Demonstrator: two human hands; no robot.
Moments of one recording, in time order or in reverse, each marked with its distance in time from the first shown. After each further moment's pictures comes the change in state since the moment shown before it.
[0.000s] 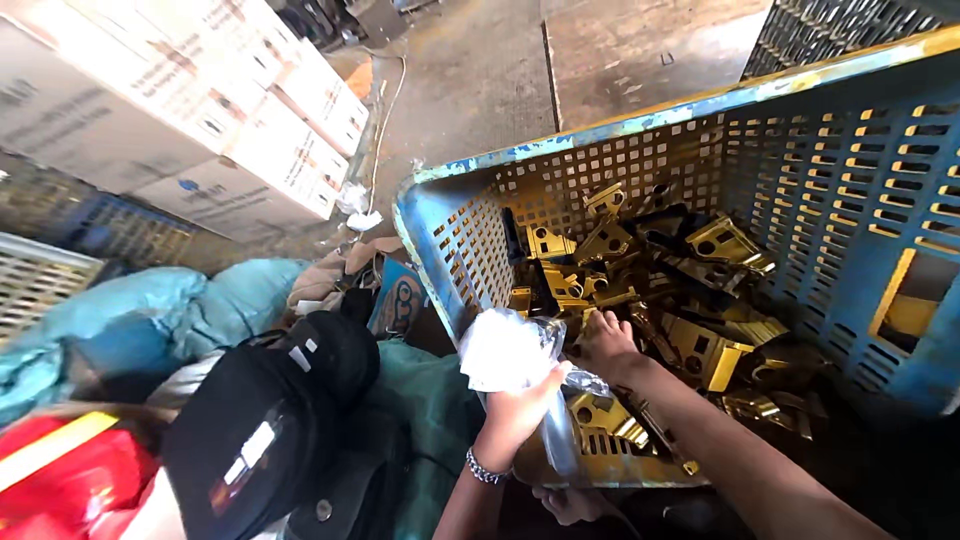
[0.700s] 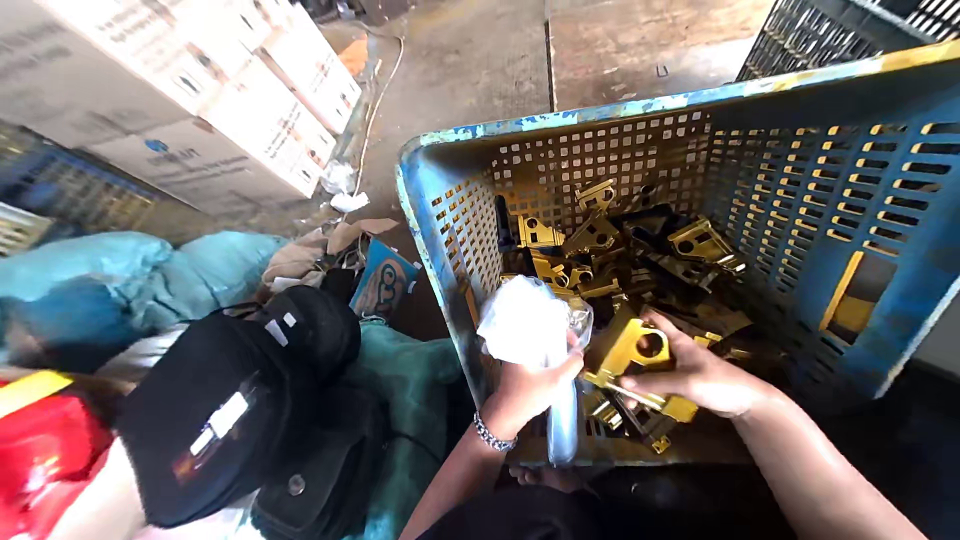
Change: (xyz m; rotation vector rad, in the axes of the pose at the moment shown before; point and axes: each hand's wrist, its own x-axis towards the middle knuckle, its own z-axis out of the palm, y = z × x) left_hand -0.007 0.012 0.021 -0.037 -0.186 0.102; right_hand -0.132 0.035 -0.034 1.133 0.093 -0.369
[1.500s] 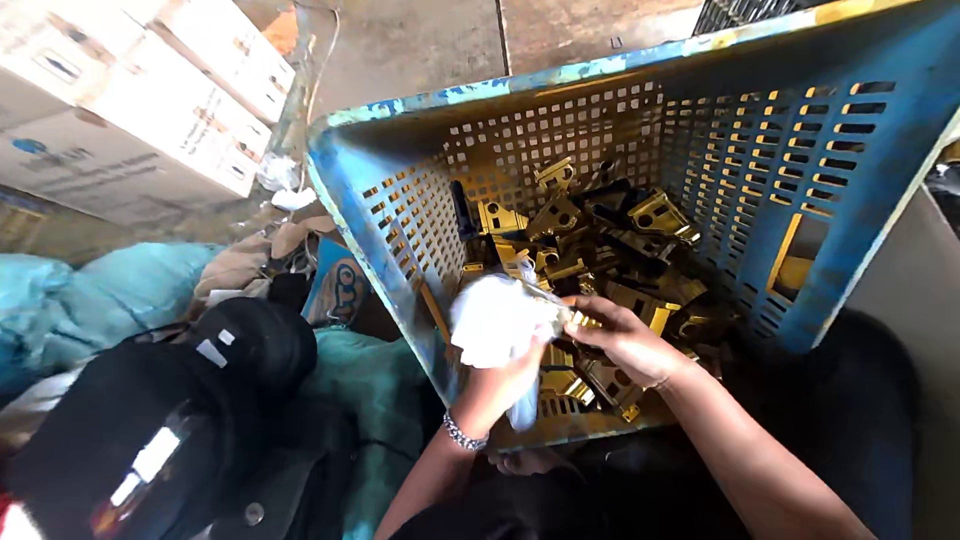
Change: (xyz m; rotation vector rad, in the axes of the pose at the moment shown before) left_hand -0.002 -0.020 0.006 0.166 -0.113 0.052; right_hand 0.024 0.022 0.018 0.026 0.176 0.089
